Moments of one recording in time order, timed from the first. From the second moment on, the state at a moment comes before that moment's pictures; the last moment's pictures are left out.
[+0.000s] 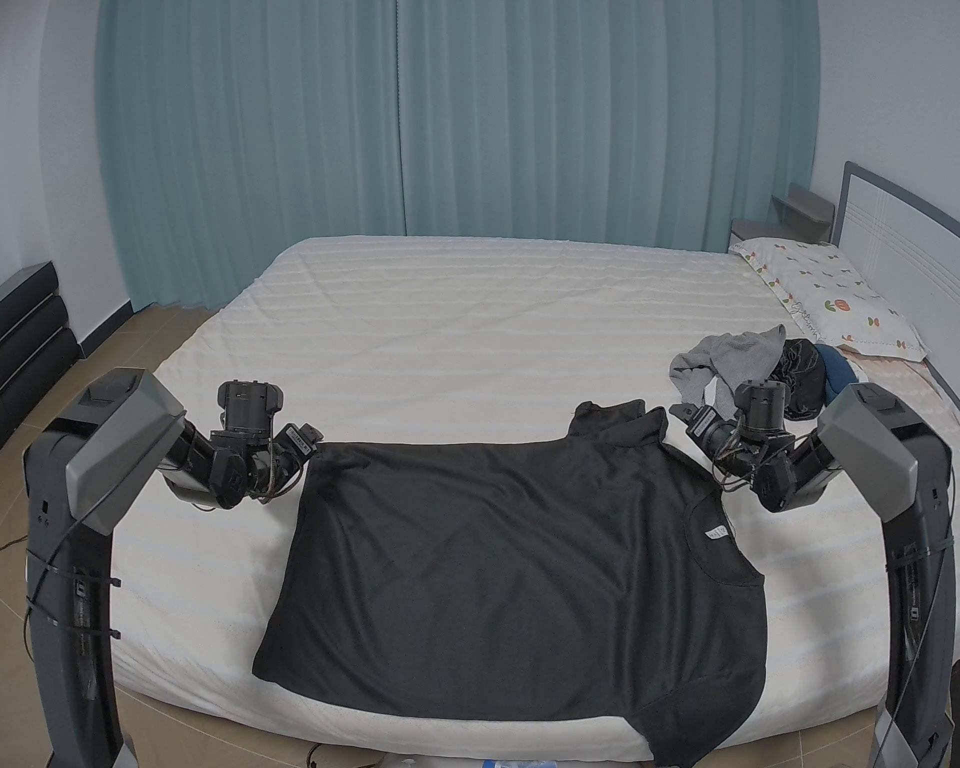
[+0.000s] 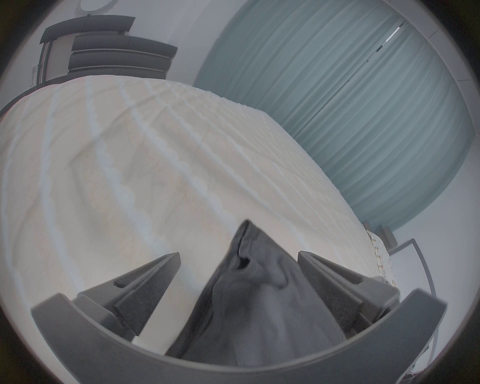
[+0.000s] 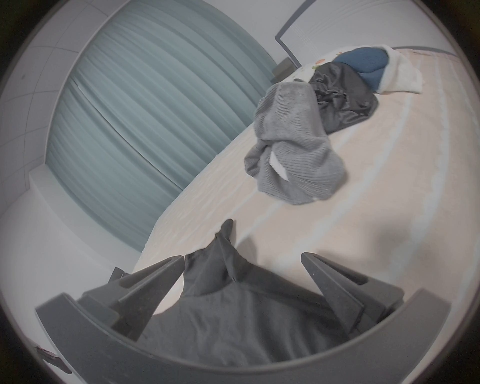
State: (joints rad) left arm -0.07 2.44 -1.37 -0.46 0.08 -0.82; right arm 0.07 2.56 -1.43 -0.78 0.04 0.77
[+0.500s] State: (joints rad) left arm -0.10 2.04 -0.69 -0.64 0.01 -0.86; right arm 0.05 2.17 -0.70 -0.95 0.19 0.88
